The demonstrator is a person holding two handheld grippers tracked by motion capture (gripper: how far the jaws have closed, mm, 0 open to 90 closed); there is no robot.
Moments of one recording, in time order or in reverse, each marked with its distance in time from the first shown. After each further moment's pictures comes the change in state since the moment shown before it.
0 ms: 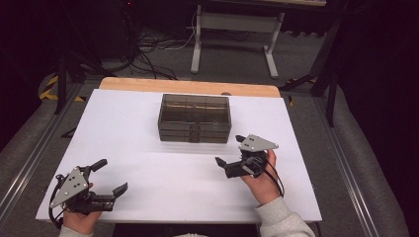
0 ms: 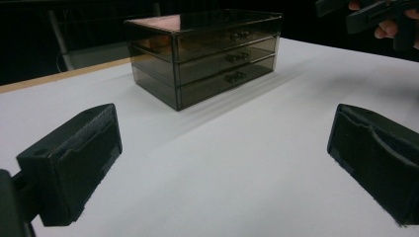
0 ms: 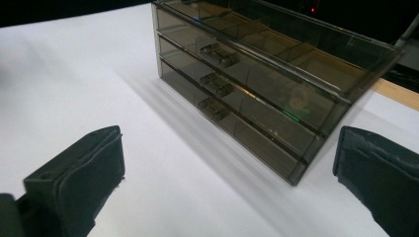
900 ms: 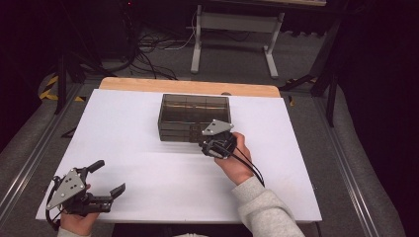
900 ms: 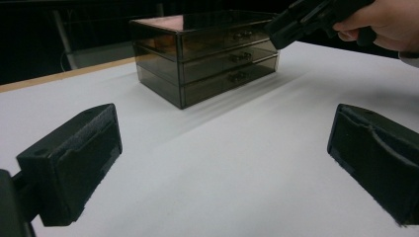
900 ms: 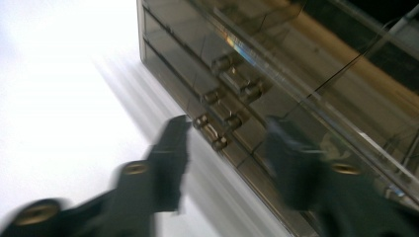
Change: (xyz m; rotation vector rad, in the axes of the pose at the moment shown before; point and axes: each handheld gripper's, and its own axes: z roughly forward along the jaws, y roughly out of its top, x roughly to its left) left arm 0.001 -0.001 -0.006 -0.003 0.006 -0.010; right arm 0.020 0.048 0.079 0.223 -0.066 -0.130
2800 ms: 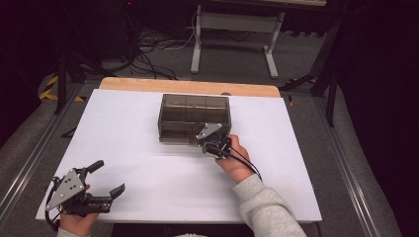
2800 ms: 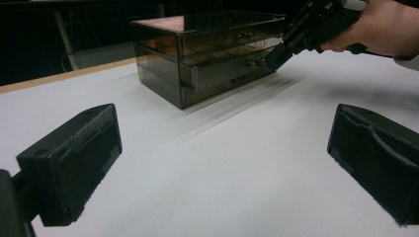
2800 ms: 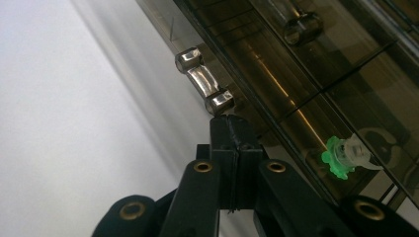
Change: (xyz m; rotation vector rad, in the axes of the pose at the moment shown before) left arm 0.000 0.000 -0.002 0.001 0.005 0.008; right arm 0.001 -0.008 0.030 0.198 0.048 -0.088
